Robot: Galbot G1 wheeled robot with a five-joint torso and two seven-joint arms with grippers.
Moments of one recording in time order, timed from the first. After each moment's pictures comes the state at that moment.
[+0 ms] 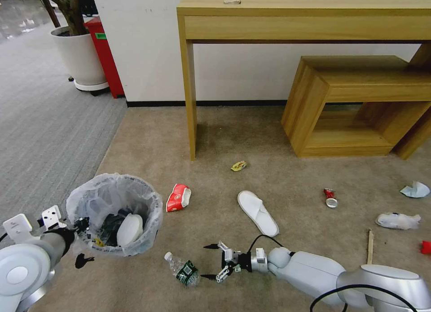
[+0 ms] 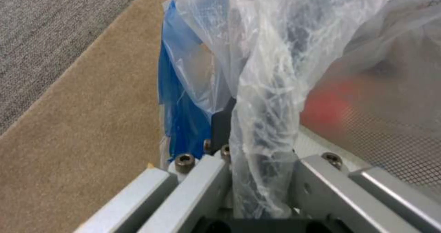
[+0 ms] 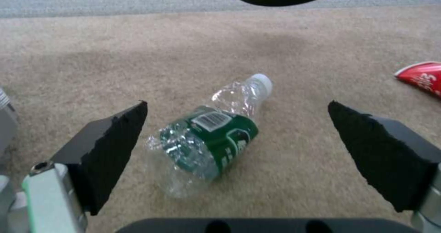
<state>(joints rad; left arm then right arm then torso) 1.53 -1.02 -0.91 -2.24 -1.43 0.71 -0.84 -0.48 1.17 -1.07 0.76 0.84 0.81 -0.70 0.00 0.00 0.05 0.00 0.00</state>
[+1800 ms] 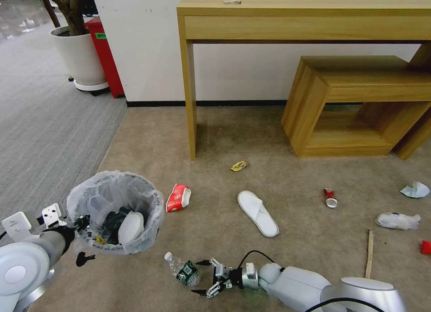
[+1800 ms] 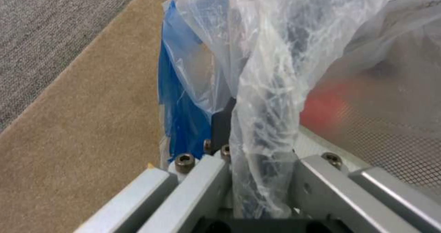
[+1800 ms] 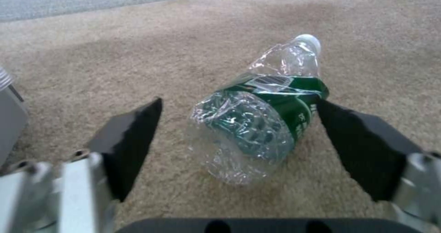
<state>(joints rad) 1.53 -1.00 -0.91 -2.26 -1.45 0.70 -0.85 -0.56 1.28 -1.08 0.62 0.88 0.81 -0.71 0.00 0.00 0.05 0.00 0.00</state>
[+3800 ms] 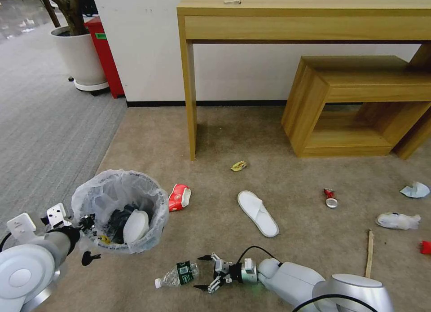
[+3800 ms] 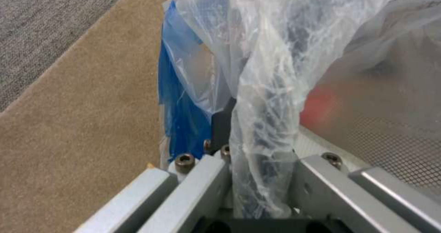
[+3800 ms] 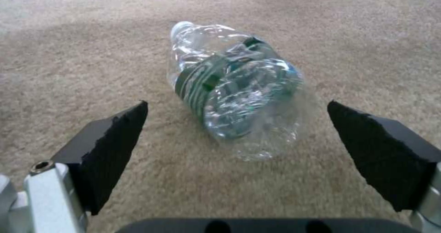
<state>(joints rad) 1.54 -1.03 -0.89 -2.28 -1.43 0.68 -0.84 -0.55 1.35 -1.05 0.50 0.85 0.81 -0.73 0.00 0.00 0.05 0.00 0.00</state>
